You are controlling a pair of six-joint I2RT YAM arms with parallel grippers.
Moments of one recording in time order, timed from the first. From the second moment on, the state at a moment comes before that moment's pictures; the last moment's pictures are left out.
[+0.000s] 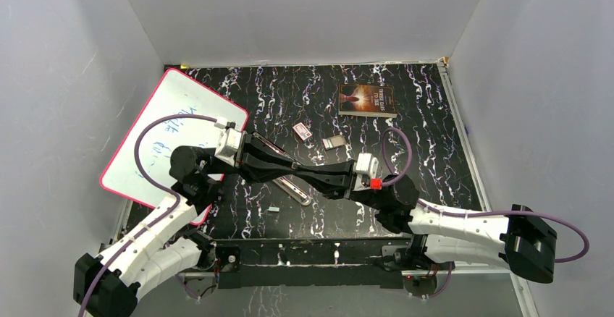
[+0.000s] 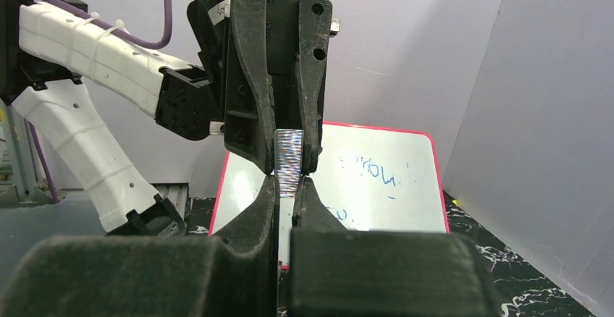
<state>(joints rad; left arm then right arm) -0.57 0.86 0.63 0.77 1.05 -0.45 1.17 0.99 0.44 1.10 -0.21 -0.03</state>
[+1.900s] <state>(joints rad) -0.58 0.93 0.91 -0.16 0.82 0.22 0.57 1.22 0.80 -0.07 -0.04 0.43</state>
